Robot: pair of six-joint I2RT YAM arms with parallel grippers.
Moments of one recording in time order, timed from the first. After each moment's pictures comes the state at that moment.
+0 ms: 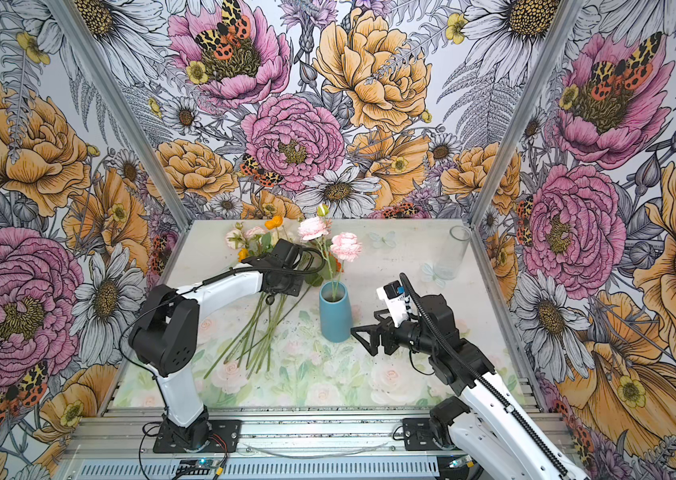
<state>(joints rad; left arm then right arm) -0.52 1.78 1.33 -0.56 -0.11 -0.16 0.45 0.70 0.63 -0.41 -0.55 0.24</state>
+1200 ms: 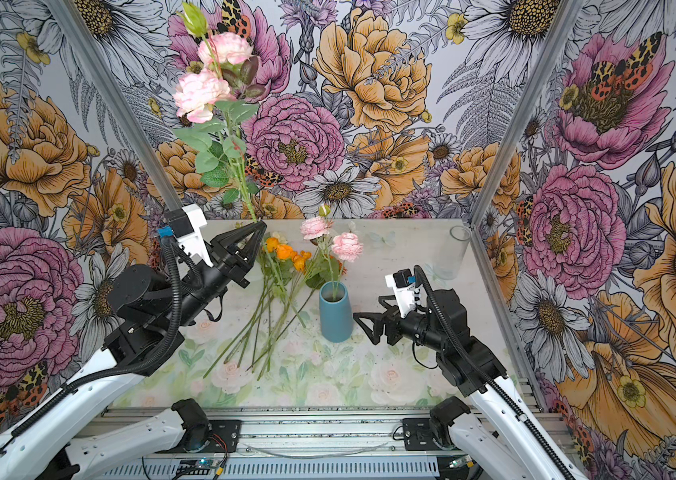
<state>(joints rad) -0.81 0.93 1.12 0.20 -0.03 -0.29 0.44 0.66 0.72 -0.41 -0.48 0.27</state>
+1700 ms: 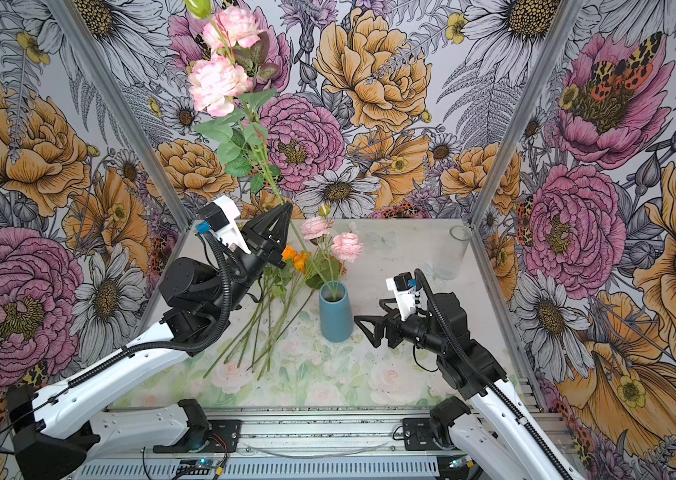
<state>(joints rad) -0.87 1.14 1.13 0.54 -0.16 -0.16 0.44 0.64 0.69 -0.41 -0.48 0.28</state>
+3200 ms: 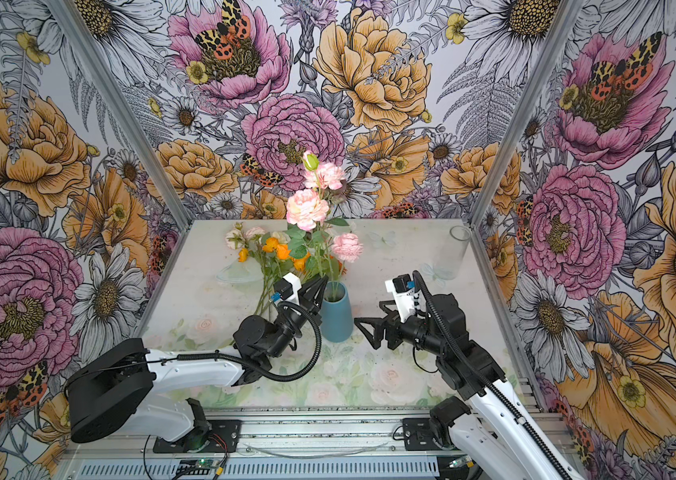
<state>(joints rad) -1.00 1.41 0.56 1.18 -0.31 -0.03 0.44 0.64 0.67 -0.41 -0.48 0.26</state>
